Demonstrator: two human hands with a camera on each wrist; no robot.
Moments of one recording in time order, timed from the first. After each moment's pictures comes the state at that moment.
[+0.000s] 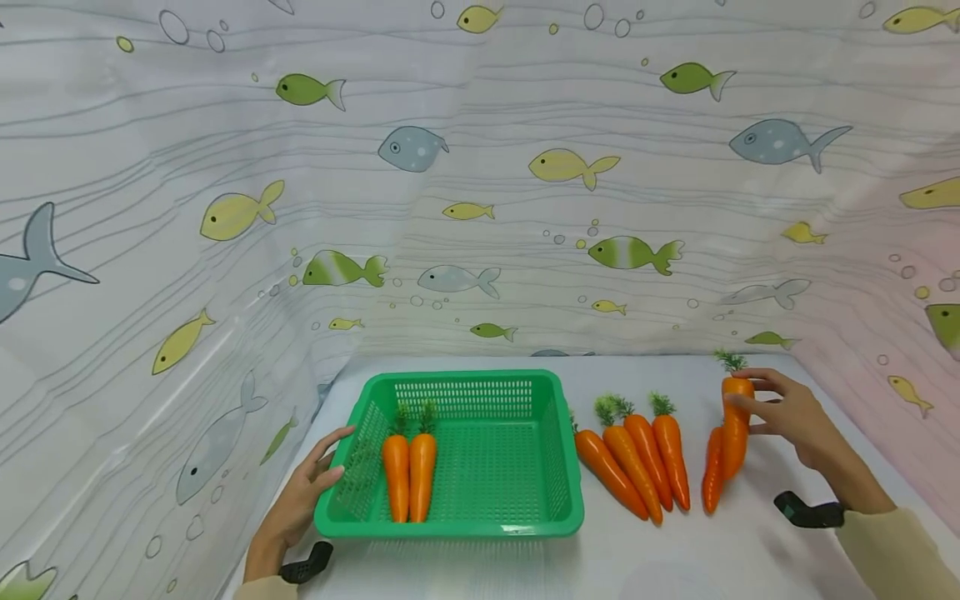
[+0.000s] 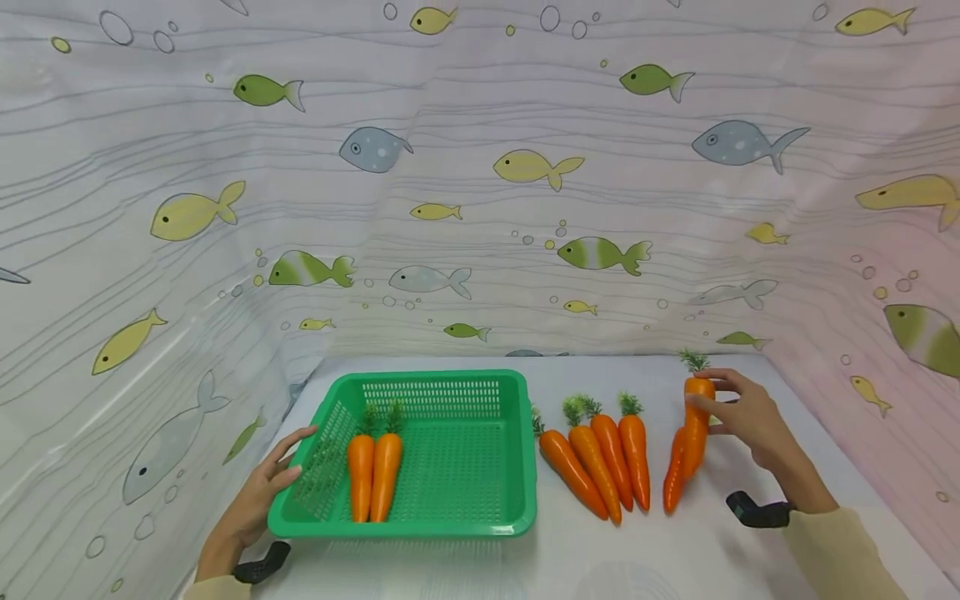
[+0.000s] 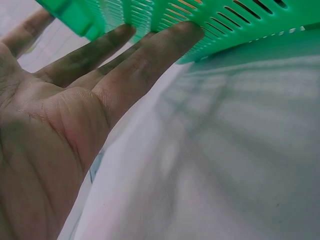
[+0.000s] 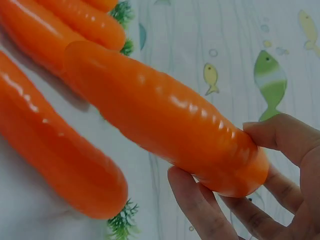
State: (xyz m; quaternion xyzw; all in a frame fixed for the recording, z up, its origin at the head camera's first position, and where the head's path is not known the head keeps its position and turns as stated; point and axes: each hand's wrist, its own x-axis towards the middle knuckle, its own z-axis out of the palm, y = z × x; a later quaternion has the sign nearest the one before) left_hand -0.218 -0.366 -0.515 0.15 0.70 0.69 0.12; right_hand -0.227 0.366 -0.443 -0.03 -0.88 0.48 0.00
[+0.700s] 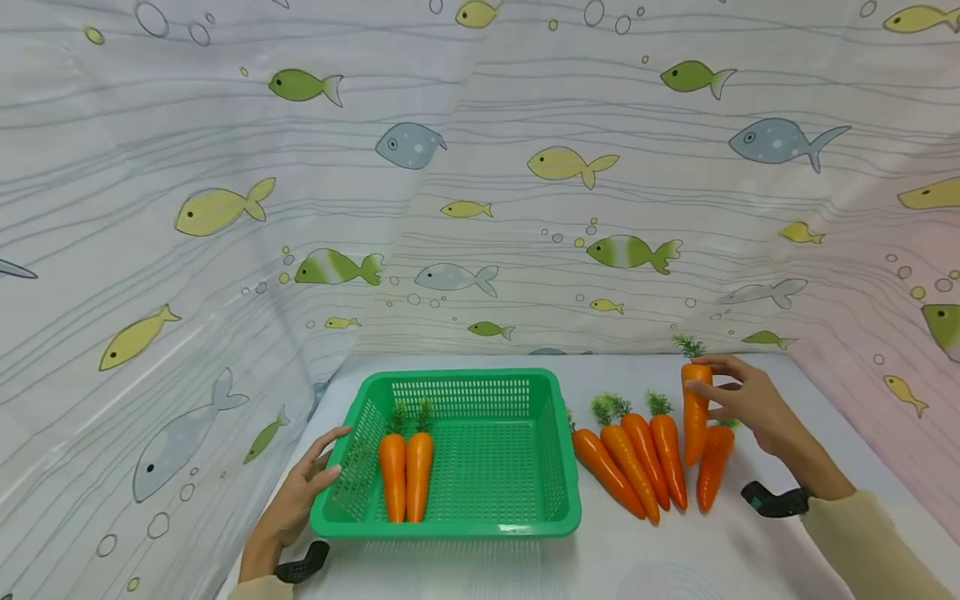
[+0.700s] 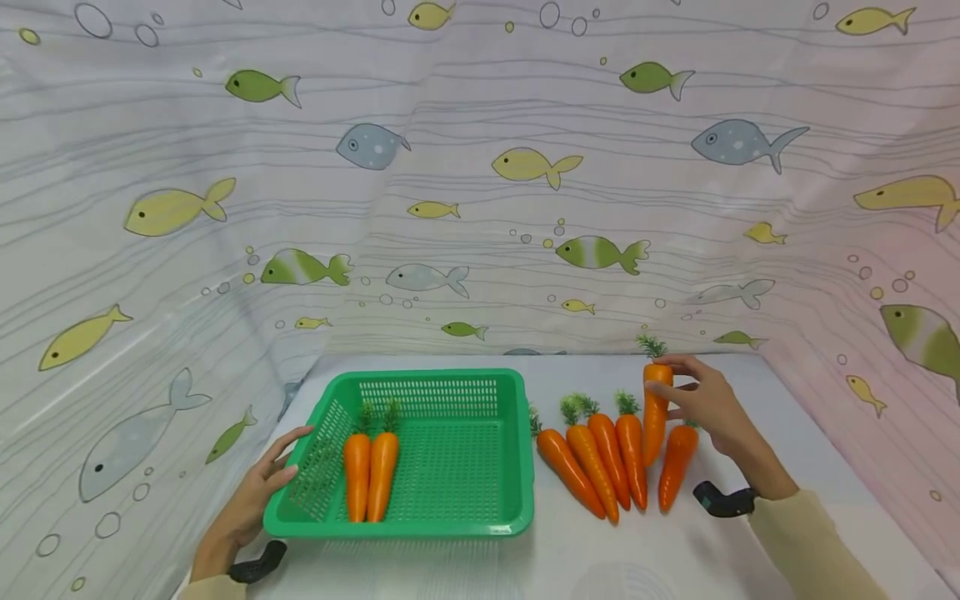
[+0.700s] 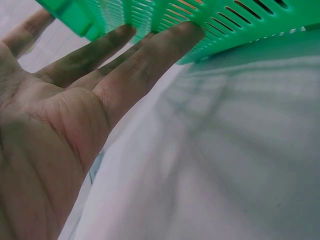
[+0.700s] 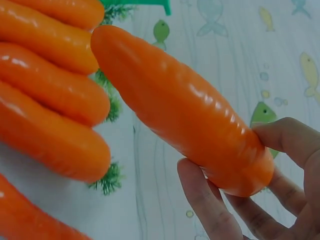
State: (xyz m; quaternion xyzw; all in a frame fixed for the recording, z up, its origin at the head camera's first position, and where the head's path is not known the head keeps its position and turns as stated) left_hand -0.218 -0.366 -0.516 0.15 0.68 0.70 0.12; right_hand -0.239 0.317 -0.422 0.00 -0.87 0.50 0.01
